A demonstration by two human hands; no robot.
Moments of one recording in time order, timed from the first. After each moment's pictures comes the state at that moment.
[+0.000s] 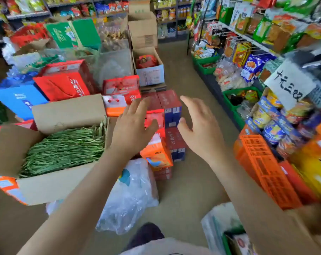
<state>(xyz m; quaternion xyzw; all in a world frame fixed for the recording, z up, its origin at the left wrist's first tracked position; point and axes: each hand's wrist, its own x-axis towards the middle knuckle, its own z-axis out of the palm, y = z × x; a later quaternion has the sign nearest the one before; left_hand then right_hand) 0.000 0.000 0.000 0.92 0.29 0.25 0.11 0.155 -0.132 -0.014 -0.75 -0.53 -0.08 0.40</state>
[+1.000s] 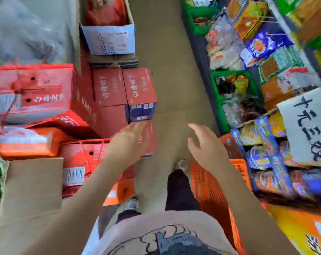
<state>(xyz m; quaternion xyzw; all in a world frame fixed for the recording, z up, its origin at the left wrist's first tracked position) 0.316 0.266 -0.169 0.89 0.36 0.04 0.29 0.503 0.102 -0.149 -0.87 -0.42 0.18 0.18</state>
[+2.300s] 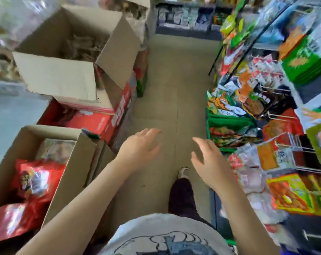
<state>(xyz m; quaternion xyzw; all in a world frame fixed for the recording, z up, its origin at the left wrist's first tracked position) 1.115 0.946 -0.128 0.87 0.43 0.06 0.25 1.321 0.823 -0.125 -0.79 -0.55 0.19 0.19</state>
